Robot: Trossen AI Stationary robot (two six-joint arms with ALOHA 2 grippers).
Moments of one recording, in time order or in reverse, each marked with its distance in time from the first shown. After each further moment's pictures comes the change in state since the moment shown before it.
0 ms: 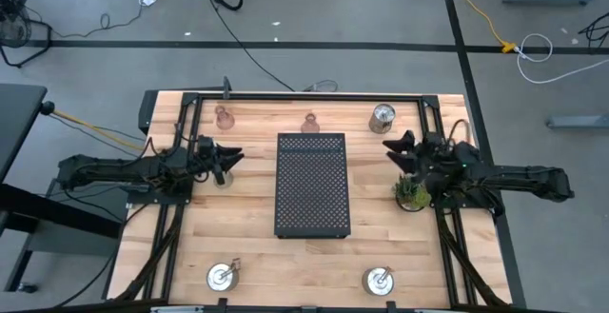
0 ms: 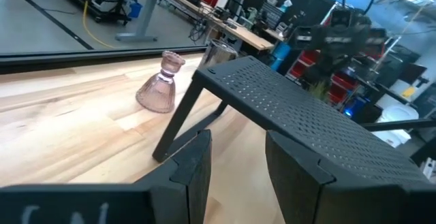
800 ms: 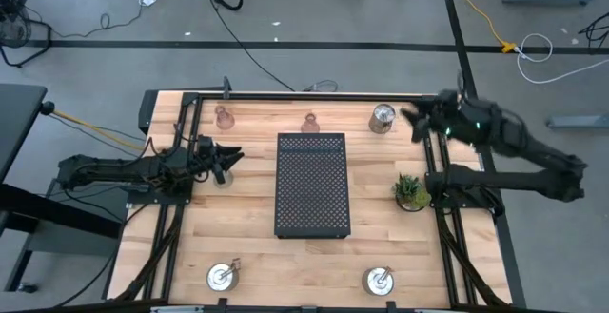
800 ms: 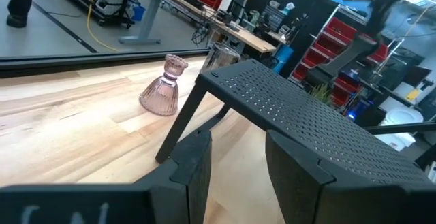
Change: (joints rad) left arm 0.000 0.000 0.000 0.005 -0.018 0.008; right arm -0.156 0.383 0.977 -1.343 0.451 -0.240
